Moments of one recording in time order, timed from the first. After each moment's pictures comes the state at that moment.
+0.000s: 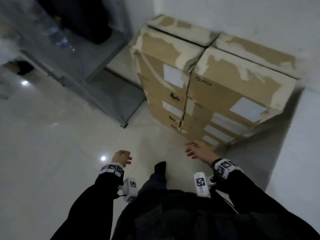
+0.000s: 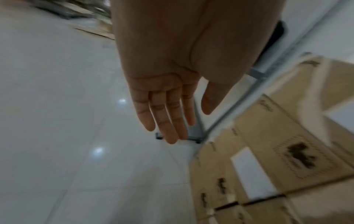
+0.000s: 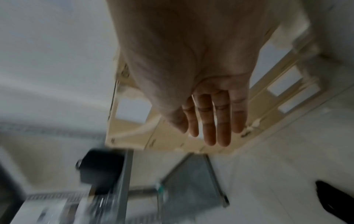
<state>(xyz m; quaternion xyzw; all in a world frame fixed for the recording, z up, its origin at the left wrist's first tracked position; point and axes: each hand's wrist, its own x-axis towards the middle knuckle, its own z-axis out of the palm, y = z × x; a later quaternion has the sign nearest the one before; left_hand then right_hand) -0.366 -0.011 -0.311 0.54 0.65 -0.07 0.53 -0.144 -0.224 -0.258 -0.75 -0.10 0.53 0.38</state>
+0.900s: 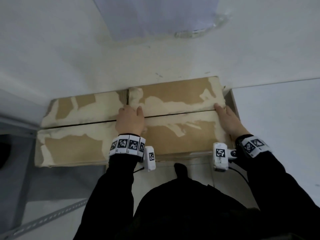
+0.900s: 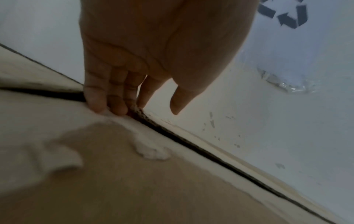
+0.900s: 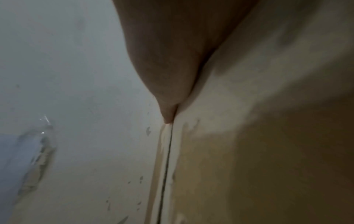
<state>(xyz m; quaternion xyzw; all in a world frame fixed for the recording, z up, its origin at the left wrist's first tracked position) 0.107 -0.004 -0.162 0.93 0.30 -0.09 0.20 0.143 -0.290 -0.209 -0.80 0.18 0.21 0.53</state>
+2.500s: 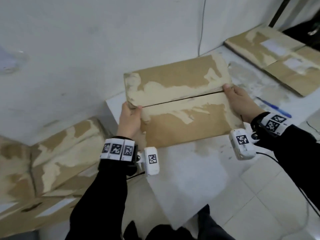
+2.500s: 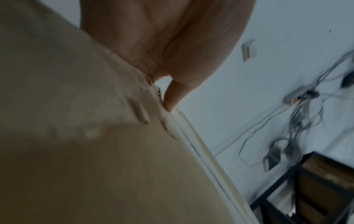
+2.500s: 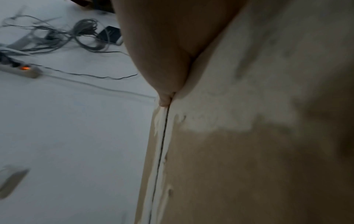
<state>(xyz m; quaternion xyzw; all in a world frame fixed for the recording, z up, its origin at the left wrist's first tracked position) 0.016 -0.409 -0.118 0.83 0.03 -0.10 0.55 -0.062 -0.702 -0.089 -0.79 0.28 -0.06 0.55</state>
